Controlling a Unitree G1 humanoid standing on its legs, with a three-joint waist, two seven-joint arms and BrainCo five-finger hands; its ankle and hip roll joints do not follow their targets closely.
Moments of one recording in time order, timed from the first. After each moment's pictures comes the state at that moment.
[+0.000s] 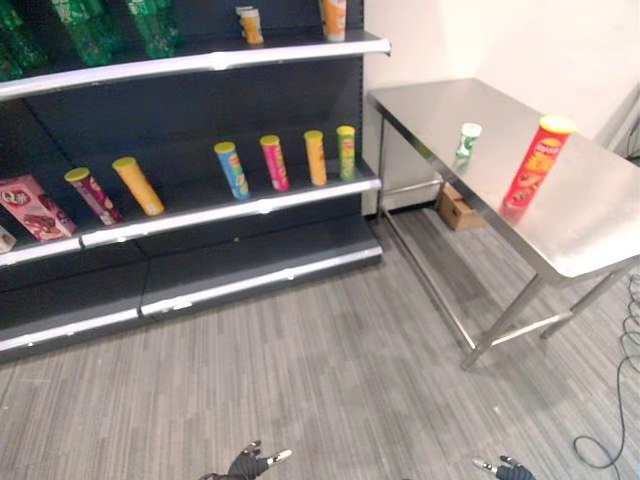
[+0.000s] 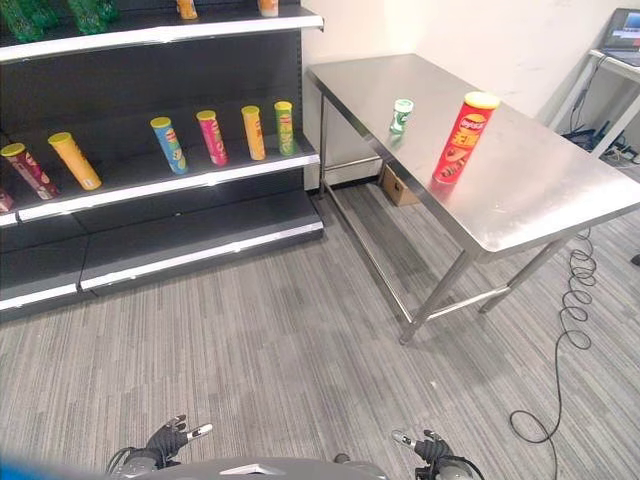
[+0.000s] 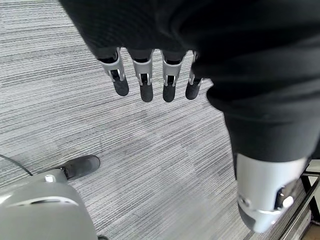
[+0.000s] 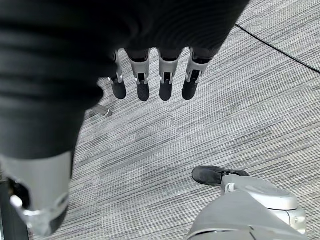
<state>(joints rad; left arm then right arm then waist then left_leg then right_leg) 0.07 0.26 -0.15 1.11 -0.15 -0.11 0.03 0.07 -0.26 0.09 1.14 0.21 -0.03 -0.04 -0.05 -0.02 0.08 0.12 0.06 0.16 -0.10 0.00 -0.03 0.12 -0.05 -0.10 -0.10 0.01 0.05</state>
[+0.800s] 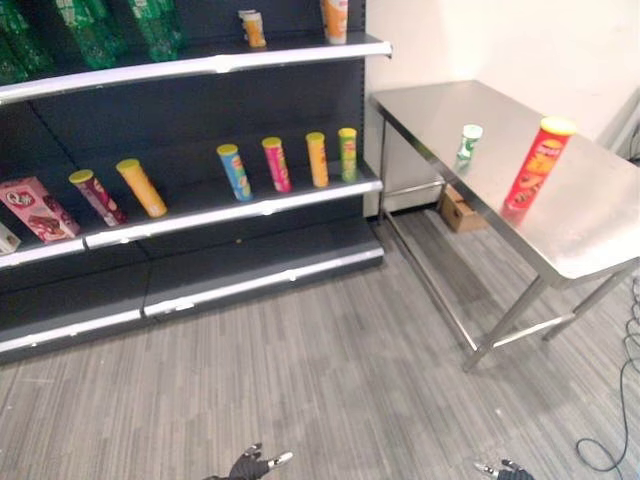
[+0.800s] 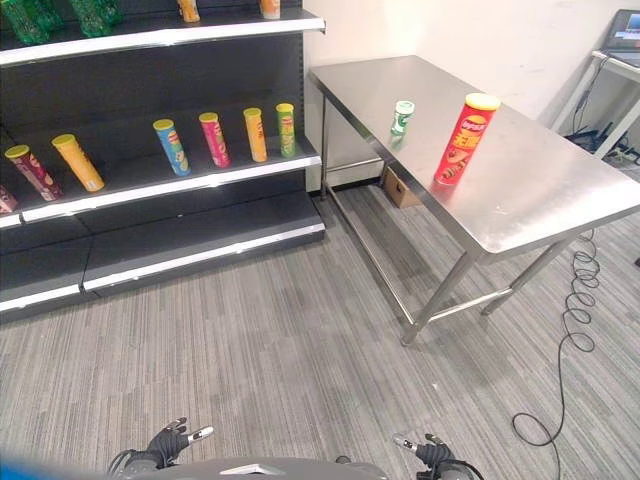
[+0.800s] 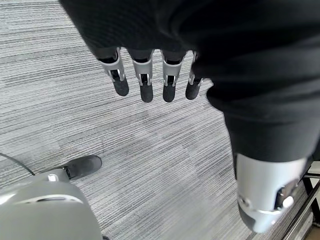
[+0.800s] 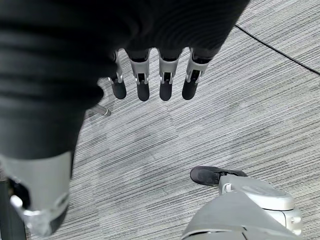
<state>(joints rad) 0.08 0.26 -0.15 1.11 -0.15 -0.11 0.03 0.08 -0.26 0.09 1.14 0.21 -0.03 -0.05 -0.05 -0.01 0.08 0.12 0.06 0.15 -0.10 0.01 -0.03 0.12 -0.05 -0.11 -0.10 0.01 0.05</state>
